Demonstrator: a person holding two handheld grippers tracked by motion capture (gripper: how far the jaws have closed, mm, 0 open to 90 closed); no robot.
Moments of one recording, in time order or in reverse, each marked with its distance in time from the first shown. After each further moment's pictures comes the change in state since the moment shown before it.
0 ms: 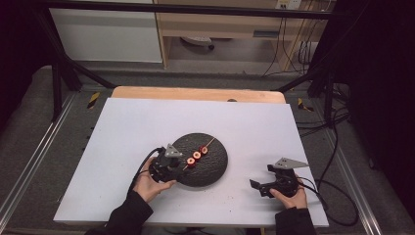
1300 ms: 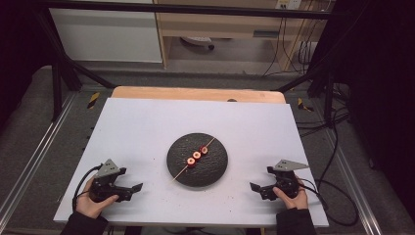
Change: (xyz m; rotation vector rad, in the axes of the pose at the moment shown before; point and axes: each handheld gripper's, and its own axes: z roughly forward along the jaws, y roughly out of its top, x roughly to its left) left arm 0.076 -0.125 -0.065 -0.171 0.044 -0.105; right arm 0.003 -0.003 -0.003 0.013 0.031 -0.022
